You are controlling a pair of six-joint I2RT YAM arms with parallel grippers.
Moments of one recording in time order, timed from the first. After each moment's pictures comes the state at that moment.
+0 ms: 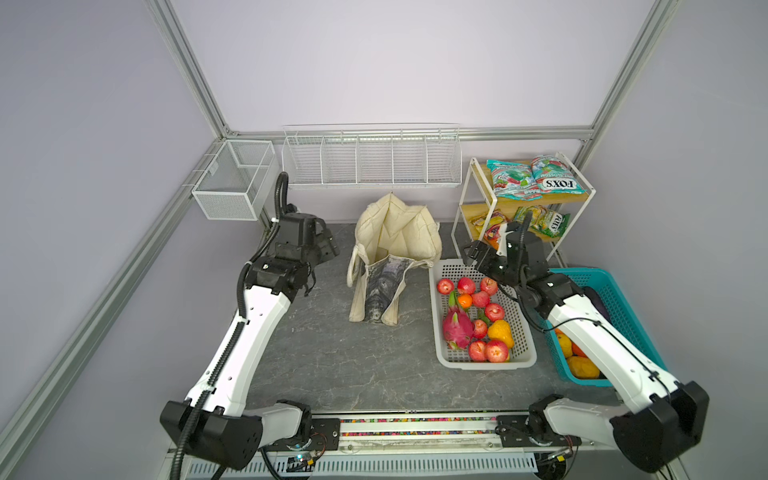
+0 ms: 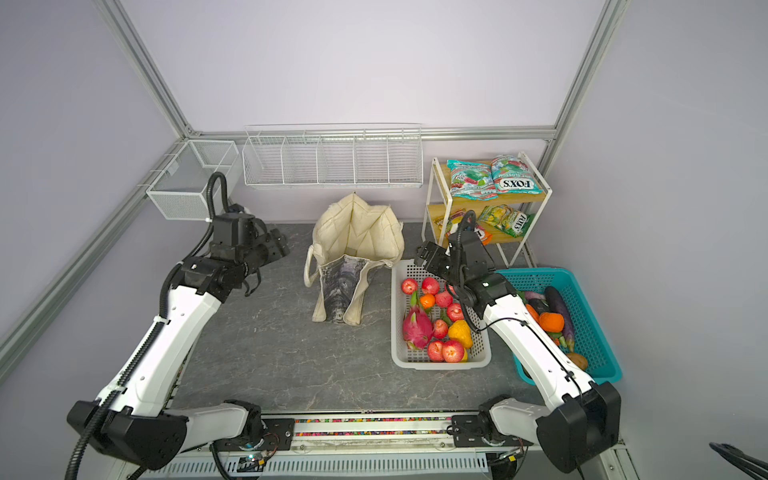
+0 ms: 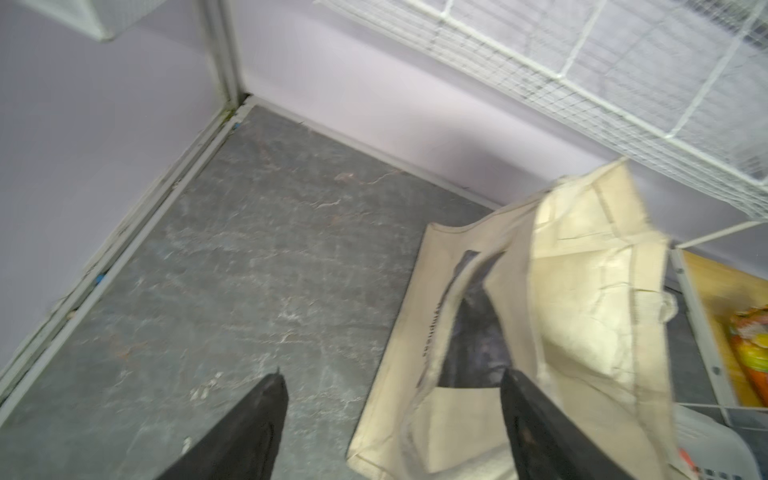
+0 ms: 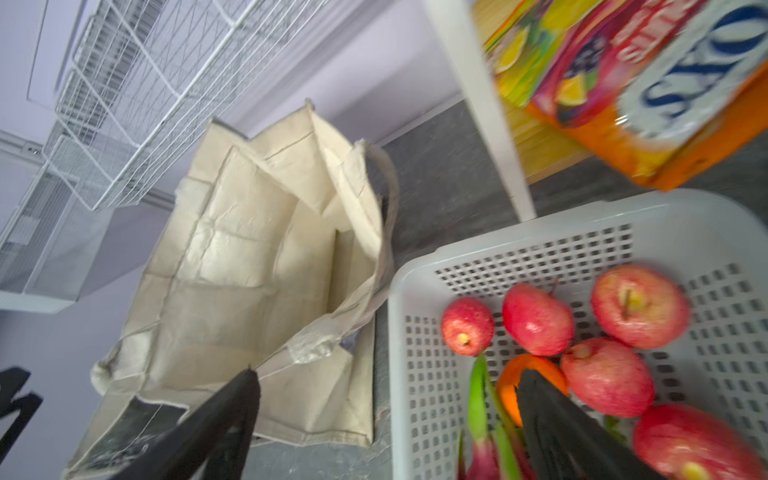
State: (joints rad) left arm -0.33 1.32 1.49 -0.77 -0.22 -0.50; right arm 0.43 1.27 1.16 -0.44 -0.03 0.77
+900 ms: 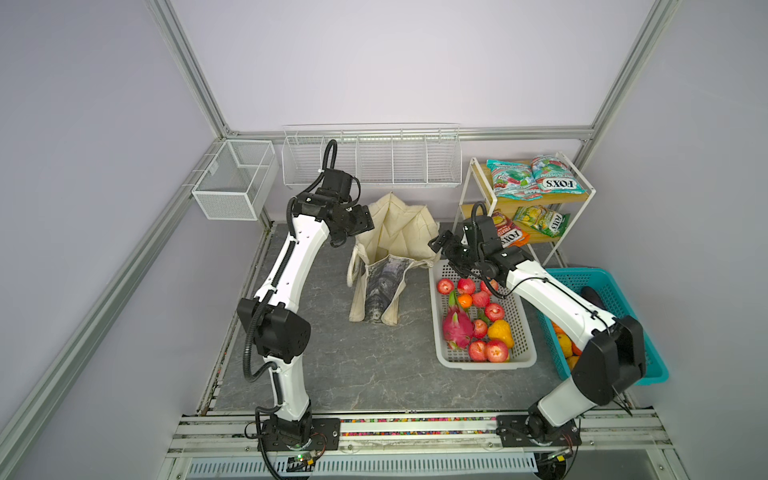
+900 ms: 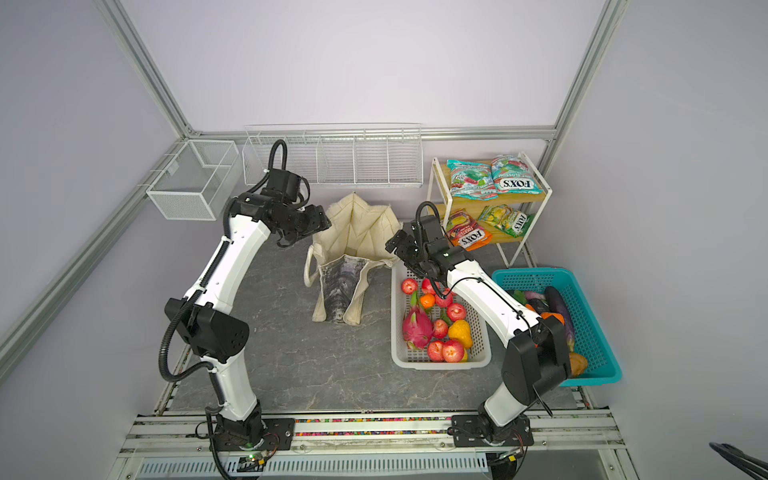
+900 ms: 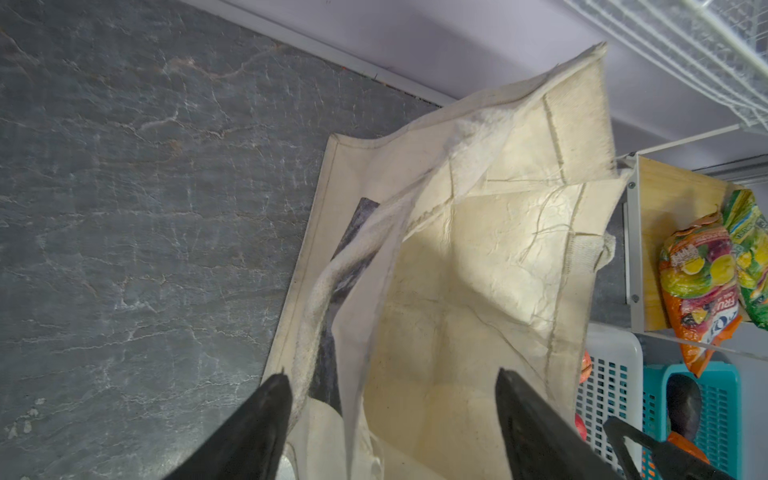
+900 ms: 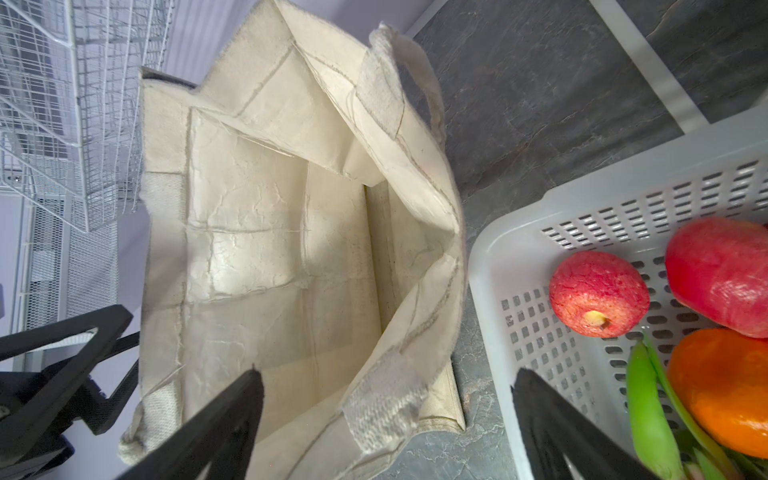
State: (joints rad) left arm -0.35 1.95 2.19 -1.16 0.11 -0.54; right arm 0.50 1.62 1.42 -0.47 -0.12 1.04
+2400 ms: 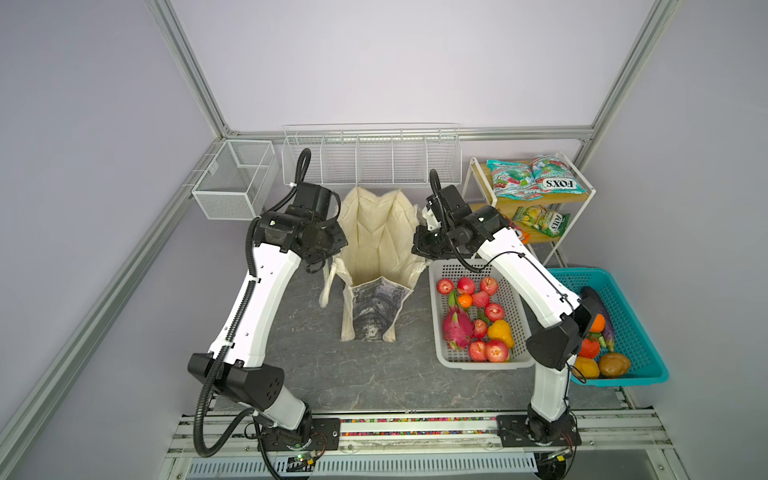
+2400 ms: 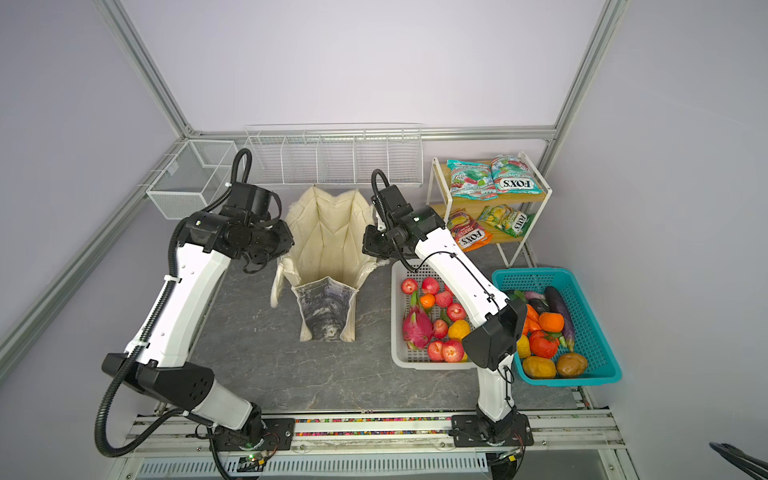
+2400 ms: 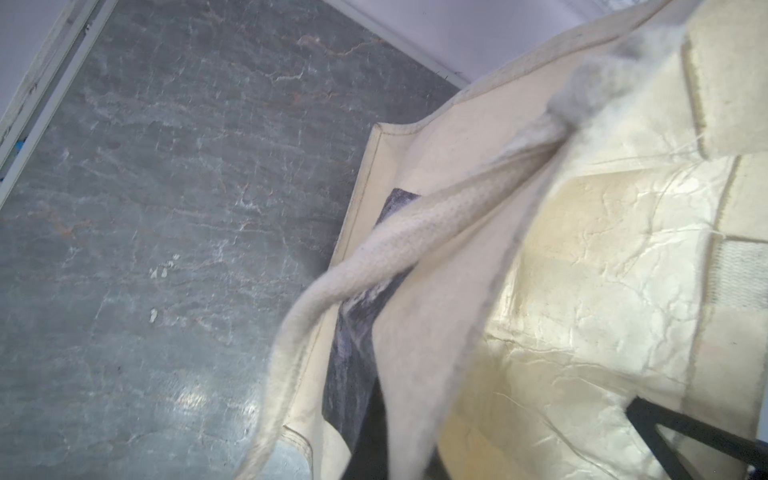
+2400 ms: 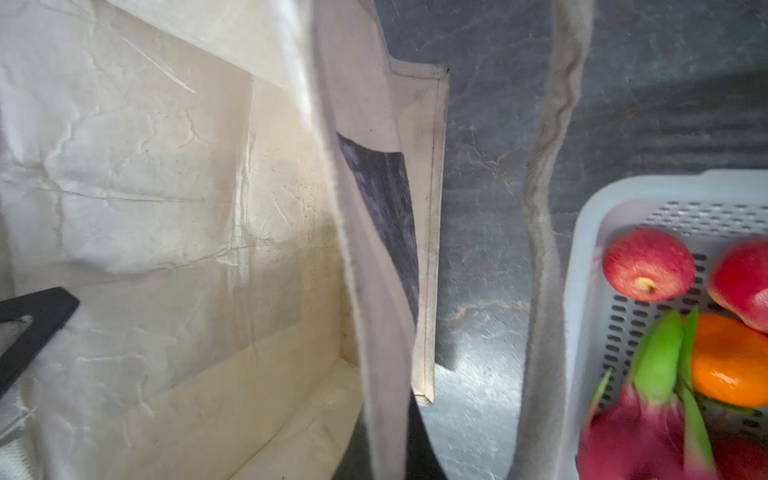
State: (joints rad) left arm -0.35 1.55 1.89 -1.28 -0.04 -0.71; right arm 0.66 1.93 2.18 -1.18 -0.17 0.69
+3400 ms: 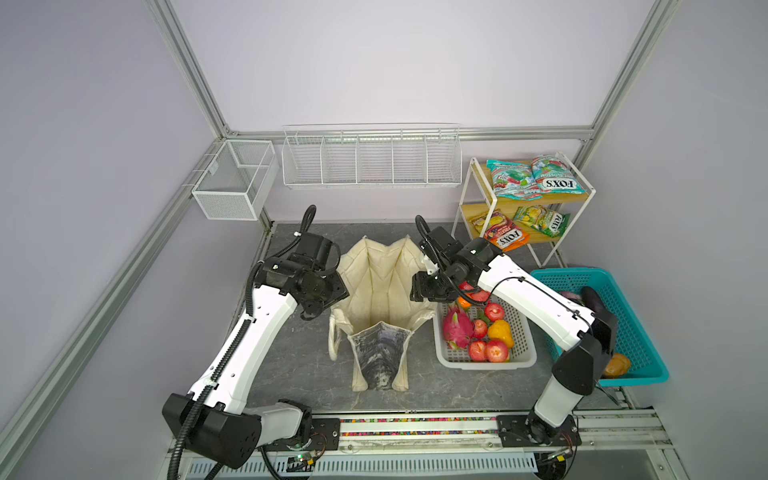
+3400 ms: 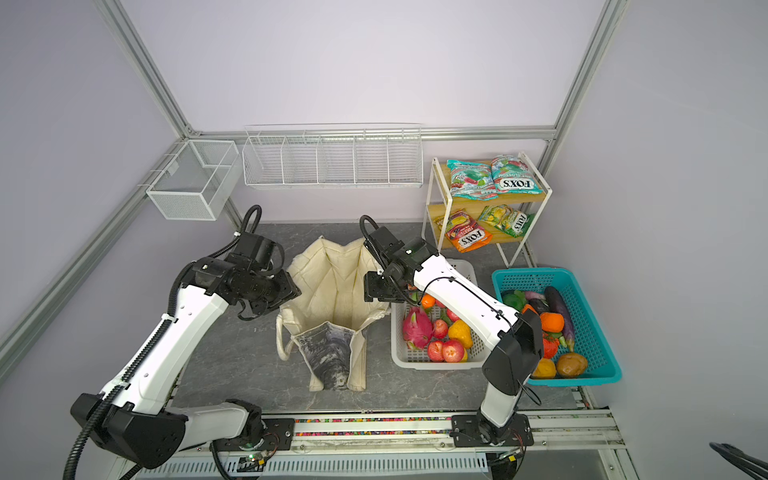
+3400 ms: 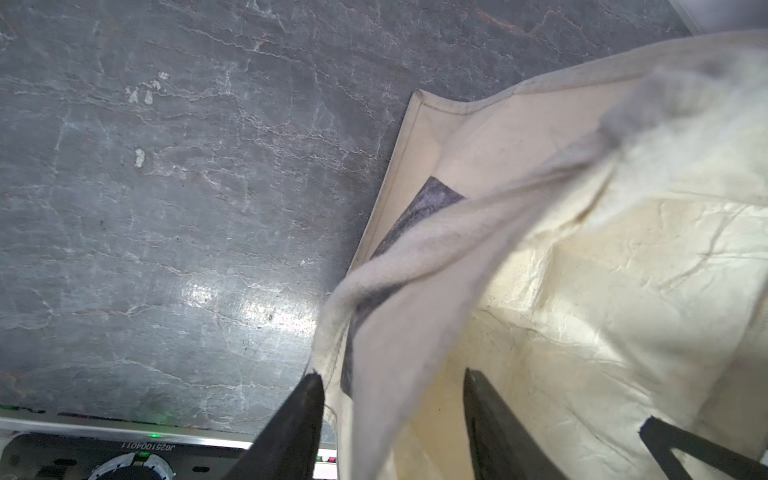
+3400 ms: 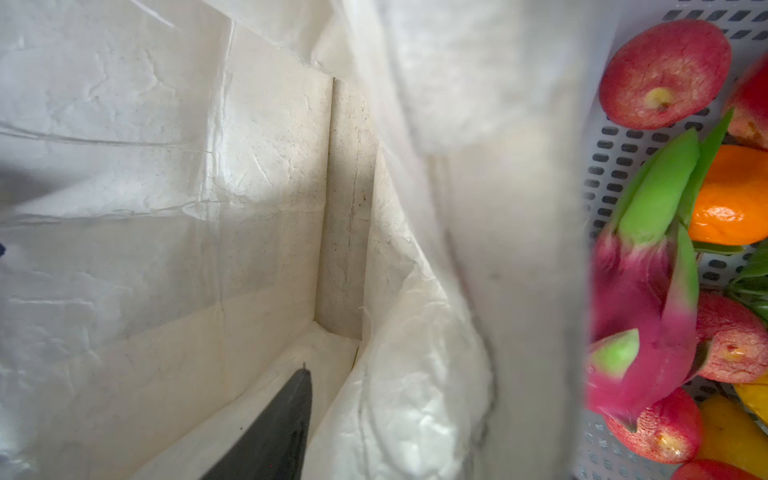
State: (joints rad) left arm -0.37 1.29 1.40 -1.23 0.08 -0.79; right arm 0.78 1.74 1.74 -1.17 -0.15 0.67
